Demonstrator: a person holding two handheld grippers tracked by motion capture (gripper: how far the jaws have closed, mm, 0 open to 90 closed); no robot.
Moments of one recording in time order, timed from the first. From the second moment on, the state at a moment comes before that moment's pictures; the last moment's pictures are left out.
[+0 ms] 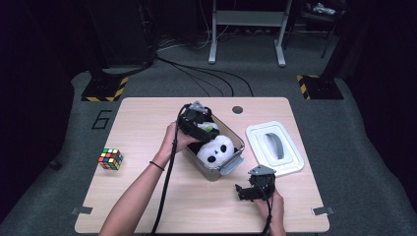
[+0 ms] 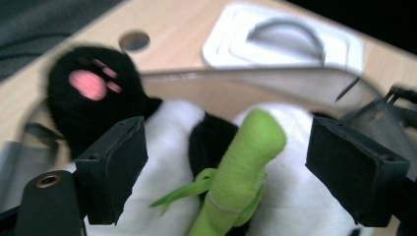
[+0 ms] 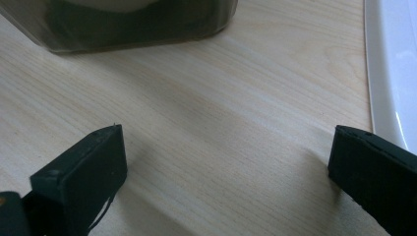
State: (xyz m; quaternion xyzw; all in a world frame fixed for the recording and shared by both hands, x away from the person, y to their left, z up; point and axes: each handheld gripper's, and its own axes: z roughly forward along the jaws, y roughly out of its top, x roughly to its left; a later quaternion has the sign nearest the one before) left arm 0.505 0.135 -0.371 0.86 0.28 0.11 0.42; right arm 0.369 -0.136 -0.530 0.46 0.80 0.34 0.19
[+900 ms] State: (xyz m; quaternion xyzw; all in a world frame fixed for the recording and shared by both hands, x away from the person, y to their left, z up) left arm 0.531 0.133 -0.406 0.87 0.38 0.16 0.27; right arm 0.369 -0.136 -0.530 0.46 0.80 0.34 0.19
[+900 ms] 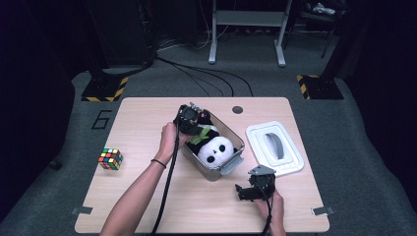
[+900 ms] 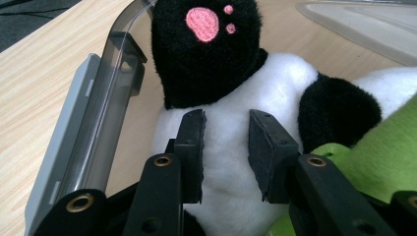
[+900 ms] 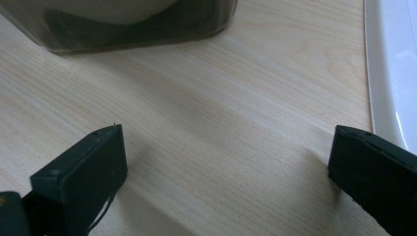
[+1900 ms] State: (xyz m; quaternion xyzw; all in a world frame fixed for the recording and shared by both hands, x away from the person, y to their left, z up) left arm 0.502 0.105 -0.403 0.90 0.31 0.09 0.30; right arm 0.369 -0.136 -0.530 0.45 0.80 0.34 0.19
